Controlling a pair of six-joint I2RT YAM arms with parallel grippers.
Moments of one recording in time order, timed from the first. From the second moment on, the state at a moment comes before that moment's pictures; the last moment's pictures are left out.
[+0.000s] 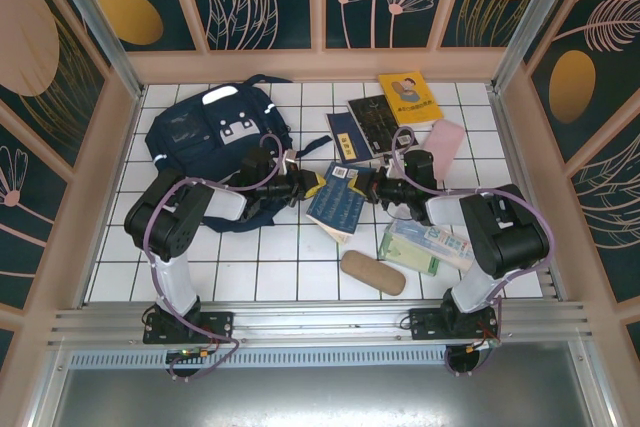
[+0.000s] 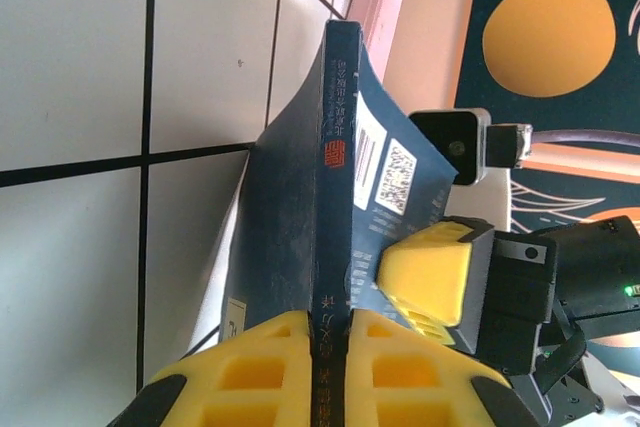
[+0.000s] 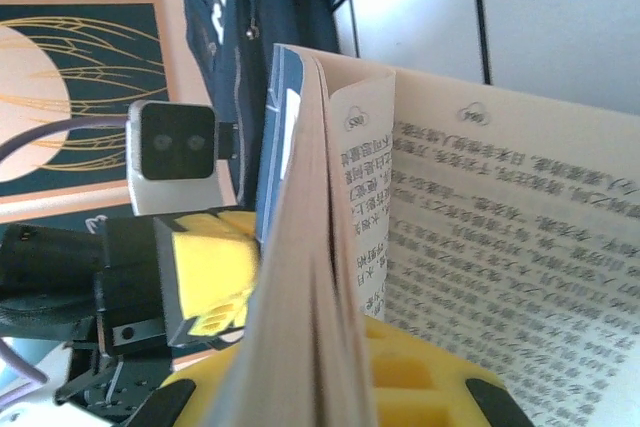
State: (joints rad) left arm -0.48 1.88 0.77 0.70 0.80 -1.31; right arm 0.32 1.65 0.59 0.53 -0.82 1.12
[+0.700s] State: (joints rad) left arm -0.49 1.69 0.83 0.57 0.76 -1.26; right arm 0.33 1.55 0.55 0.43 -0.71 1.09
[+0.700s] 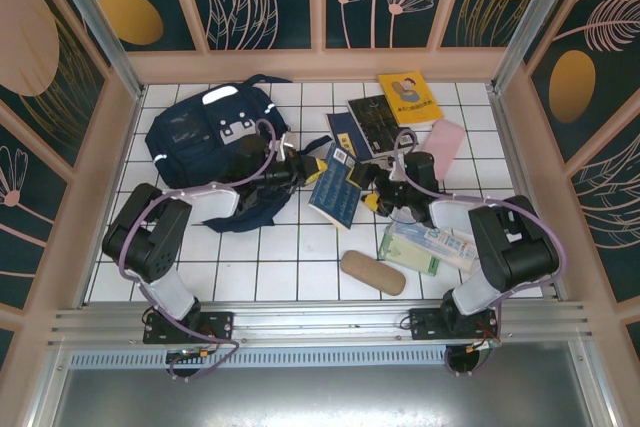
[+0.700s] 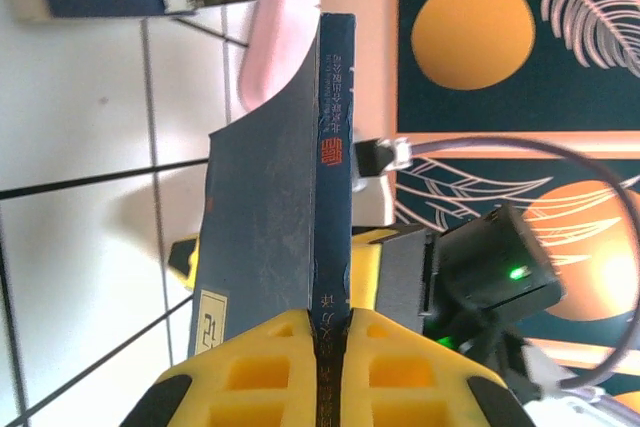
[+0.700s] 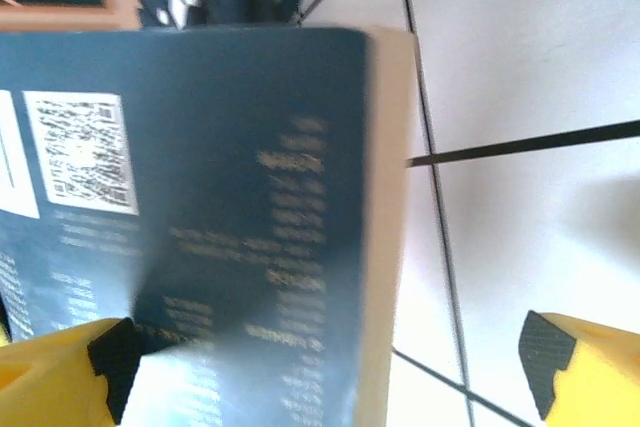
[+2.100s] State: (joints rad) left arm -0.48 1.51 1.22 -0.26 0.25 -0.69; right arm 0.36 1.21 0.57 0.38 -0.58 1.08
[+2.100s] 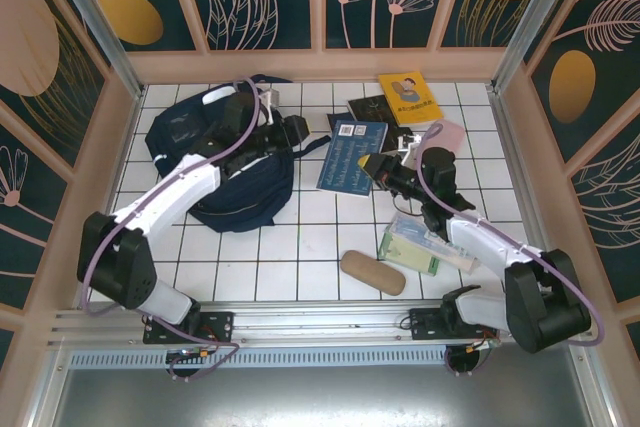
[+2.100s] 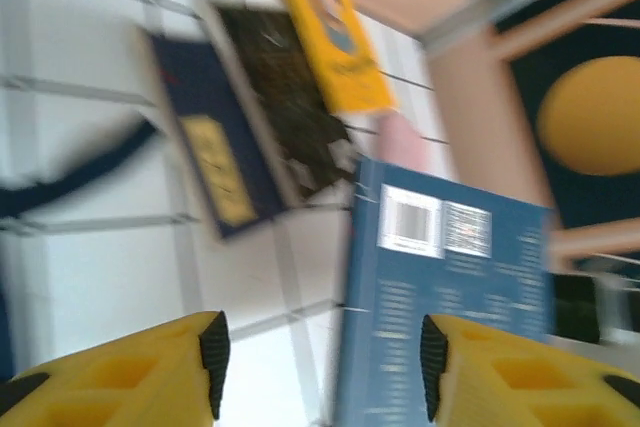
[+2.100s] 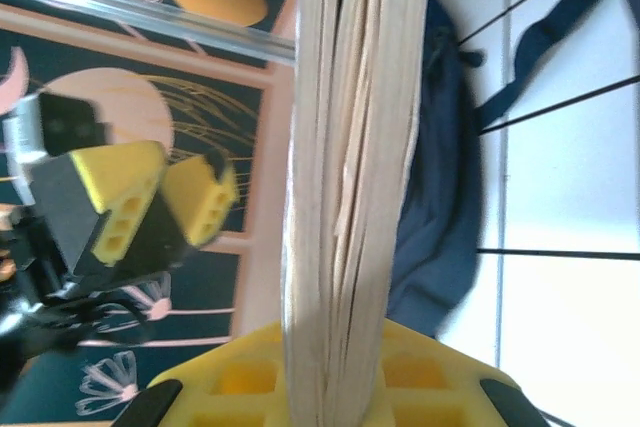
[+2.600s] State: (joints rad) left arm -0.47 1.46 0.98 -0.58 -0.34 -0.34; right arm 0.34 1.20 0.58 0.17 -0.53 0.90
